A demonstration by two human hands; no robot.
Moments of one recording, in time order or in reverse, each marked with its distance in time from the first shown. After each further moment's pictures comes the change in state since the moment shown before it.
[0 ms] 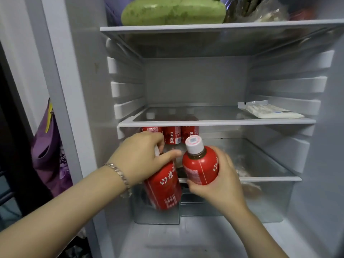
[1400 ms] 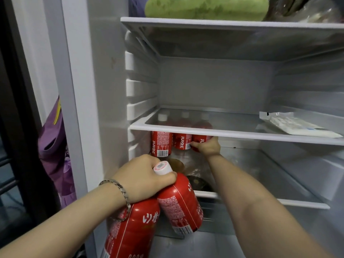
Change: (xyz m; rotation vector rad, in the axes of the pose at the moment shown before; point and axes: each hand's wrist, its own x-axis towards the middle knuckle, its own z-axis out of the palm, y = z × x) left_hand -0.009 -0.029 0.022 -0.350 -0.258 -0.424; right_hand 0.184 0.063 0.087 0.023 0.022 0.478
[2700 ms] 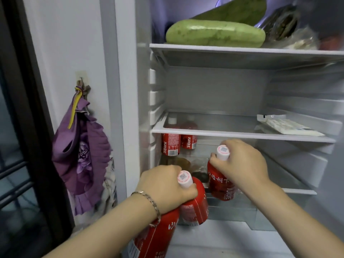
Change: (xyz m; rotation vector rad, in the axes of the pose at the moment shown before) left_hand -0.038 0.006 -0.003 0.298 0.080 0.241; right_hand -0.191 -0.057 -0.097 -0.683 0.240 -0.613
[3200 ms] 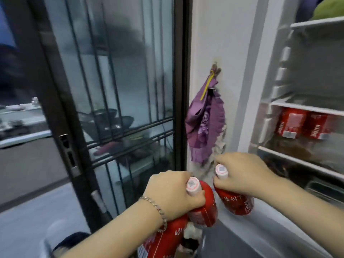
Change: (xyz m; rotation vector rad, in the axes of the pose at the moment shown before) left_hand -0.226 0.006 -0.041 0.275 0.115 -0.619; right_hand -0.109 -0.124 -0.009 0.220 -0.453 -0.943
